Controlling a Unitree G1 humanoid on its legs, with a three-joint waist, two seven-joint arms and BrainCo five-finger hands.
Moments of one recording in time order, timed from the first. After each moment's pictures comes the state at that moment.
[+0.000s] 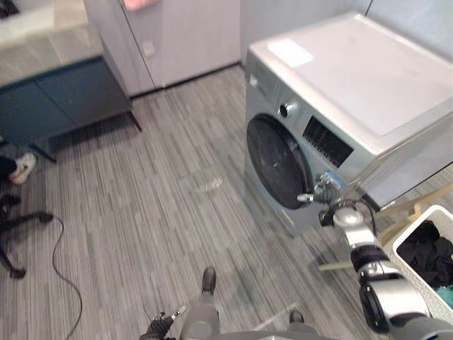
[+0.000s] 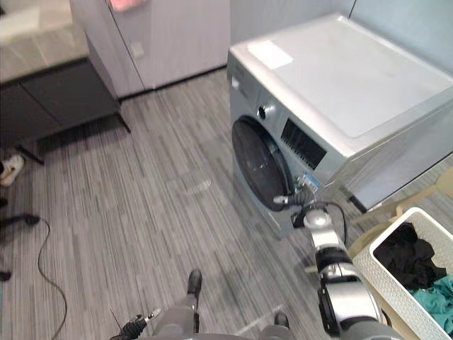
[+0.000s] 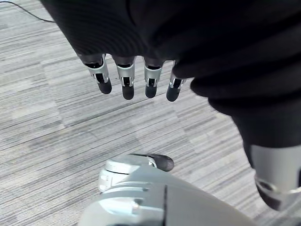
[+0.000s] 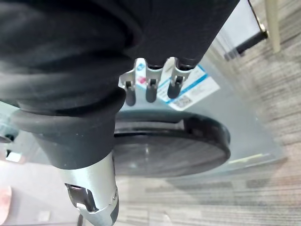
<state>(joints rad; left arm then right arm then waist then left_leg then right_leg) 0.09 0.11 0.15 1.10 0.03 -0.03 0.09 -0.60 -0.34 -0.02 0.92 -0.02 0.01 -0.03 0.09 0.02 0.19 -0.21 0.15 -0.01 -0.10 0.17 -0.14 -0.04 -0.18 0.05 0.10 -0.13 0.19</state>
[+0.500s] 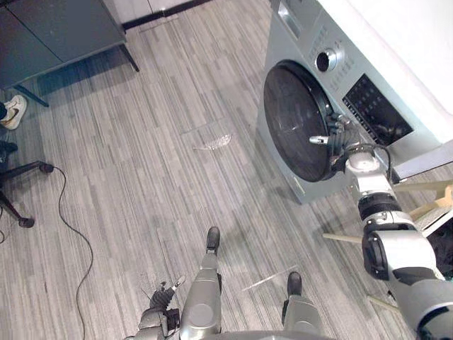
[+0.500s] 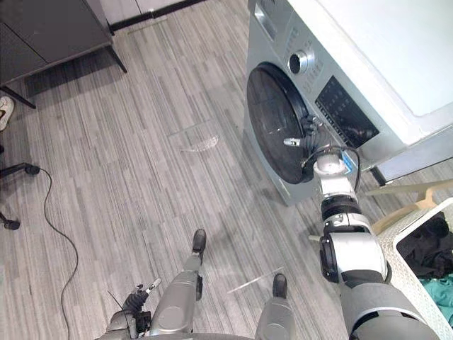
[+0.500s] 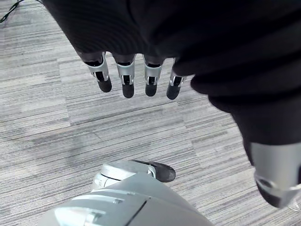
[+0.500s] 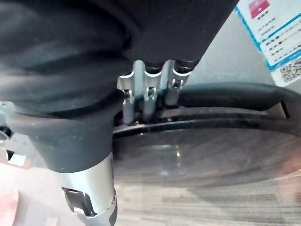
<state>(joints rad) 0.04 0.08 0.16 0.98 -0.06 -0.06 0.12 -0.92 -0.42 -0.08 0.98 -0.02 0.01 -0.06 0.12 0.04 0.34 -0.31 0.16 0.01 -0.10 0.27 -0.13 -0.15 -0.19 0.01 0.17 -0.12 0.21</state>
